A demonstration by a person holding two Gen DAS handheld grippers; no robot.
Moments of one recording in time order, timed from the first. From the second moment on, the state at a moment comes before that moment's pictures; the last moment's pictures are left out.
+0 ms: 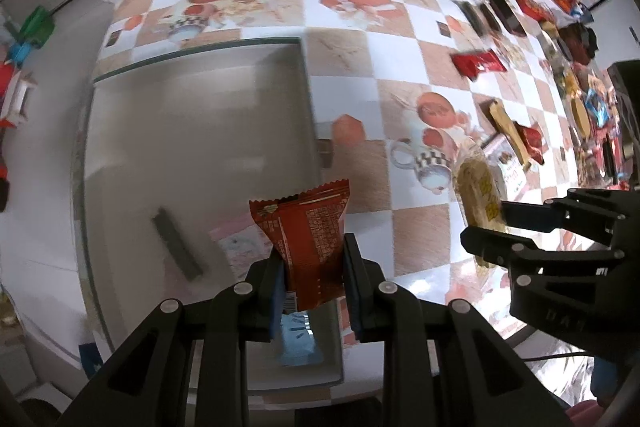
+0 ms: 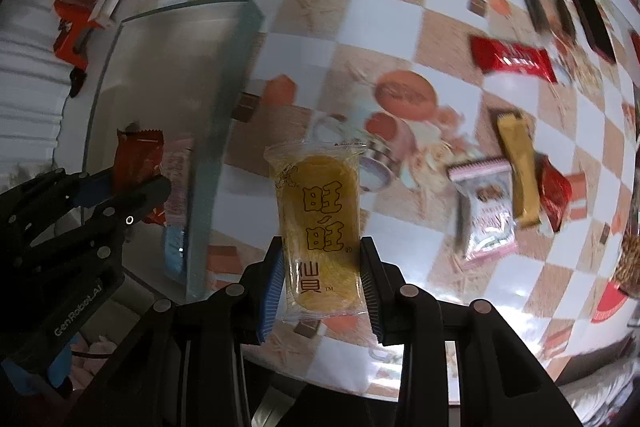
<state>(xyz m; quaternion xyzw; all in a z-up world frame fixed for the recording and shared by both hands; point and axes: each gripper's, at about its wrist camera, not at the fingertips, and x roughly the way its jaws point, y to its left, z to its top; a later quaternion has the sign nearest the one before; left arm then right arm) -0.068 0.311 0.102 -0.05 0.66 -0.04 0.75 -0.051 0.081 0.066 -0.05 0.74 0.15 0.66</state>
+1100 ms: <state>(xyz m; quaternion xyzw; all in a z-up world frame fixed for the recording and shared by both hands) -0.100 0.411 0.071 -0.12 0.69 0.05 0.71 -0.030 0.229 0.036 -0.11 0.73 0.25 0.63</state>
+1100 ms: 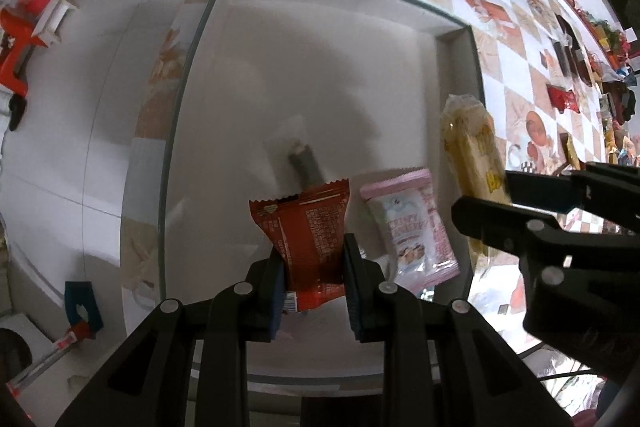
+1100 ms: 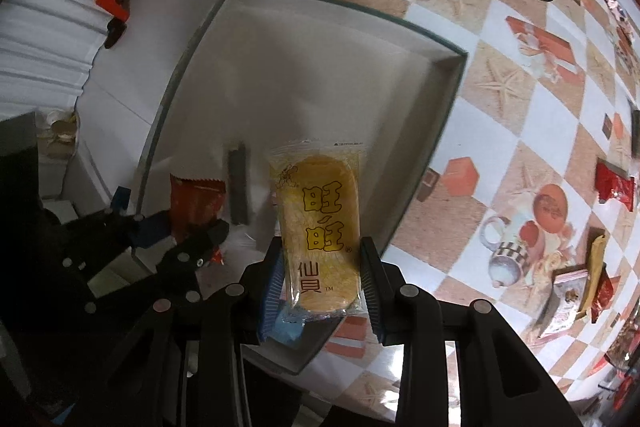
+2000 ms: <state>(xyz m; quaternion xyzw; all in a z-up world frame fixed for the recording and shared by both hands) -0.101 0.370 0.083 -0.08 0.69 0.04 0.72 -0.030 0.172 0.024 -0.05 0.76 0.19 0.62</state>
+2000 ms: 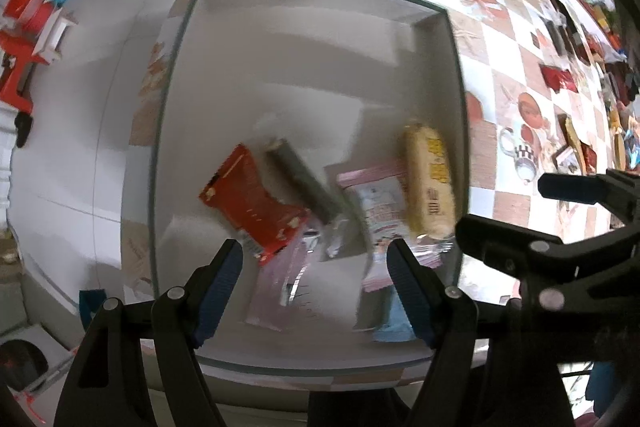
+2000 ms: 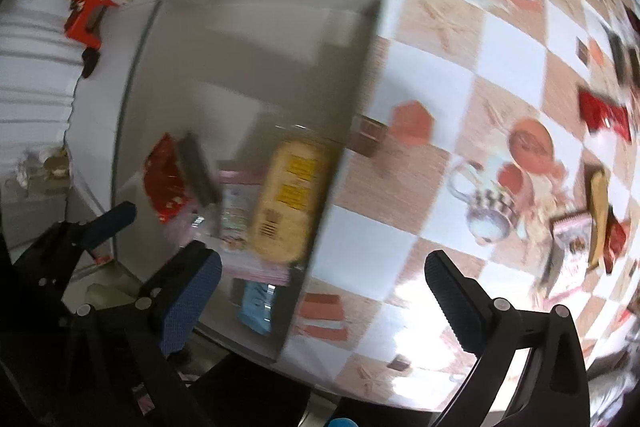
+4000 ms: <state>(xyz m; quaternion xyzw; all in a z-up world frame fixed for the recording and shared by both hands) 0.152 0.002 0.011 0.21 0.67 -0.17 0.69 -0.099 -0.116 -0.048 0.05 0.81 -0.03 0.59</state>
